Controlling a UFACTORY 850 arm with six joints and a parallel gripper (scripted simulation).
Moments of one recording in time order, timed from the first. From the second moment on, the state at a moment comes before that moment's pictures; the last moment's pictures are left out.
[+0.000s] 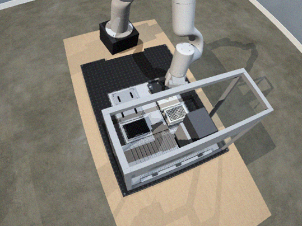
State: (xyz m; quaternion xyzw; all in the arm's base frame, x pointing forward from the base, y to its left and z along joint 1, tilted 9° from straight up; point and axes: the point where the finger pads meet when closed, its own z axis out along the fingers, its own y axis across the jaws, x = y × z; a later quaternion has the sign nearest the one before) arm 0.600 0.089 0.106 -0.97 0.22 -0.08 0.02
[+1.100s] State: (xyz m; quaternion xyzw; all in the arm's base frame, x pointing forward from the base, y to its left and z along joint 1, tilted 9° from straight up) arm 0.623 0.024 0.108 -0.97 -0.21 -0.08 -0.02
